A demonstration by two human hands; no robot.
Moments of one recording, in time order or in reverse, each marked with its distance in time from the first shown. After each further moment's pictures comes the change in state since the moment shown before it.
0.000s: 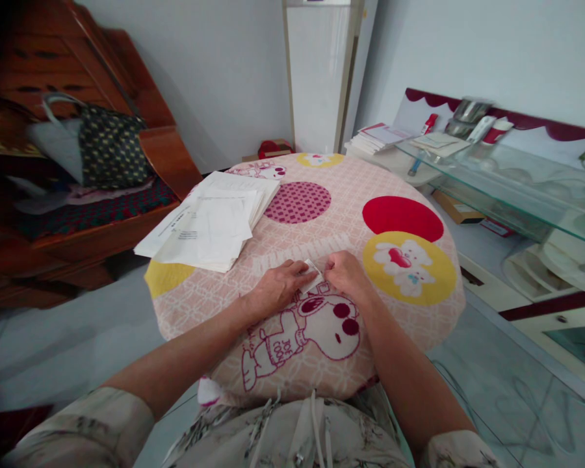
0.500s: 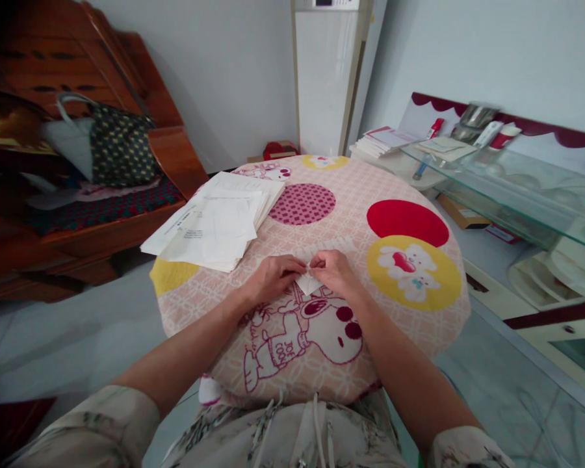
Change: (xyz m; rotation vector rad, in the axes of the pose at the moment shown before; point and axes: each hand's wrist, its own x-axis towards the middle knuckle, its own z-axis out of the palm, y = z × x) left_hand 0.001 -0.032 0.007 -0.550 0.248 -0.112; right_hand 0.018 -0.012 0.019 0.163 0.002 -0.270
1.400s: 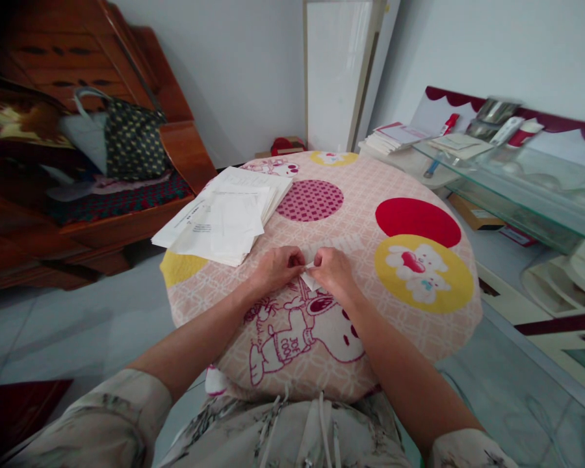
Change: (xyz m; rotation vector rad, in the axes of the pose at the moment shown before) left_hand 0.009 0.000 -0.005 0.028 0.030 -0.342; right_hand 0.000 -0.022 0.015 -0.412 0.105 0.028
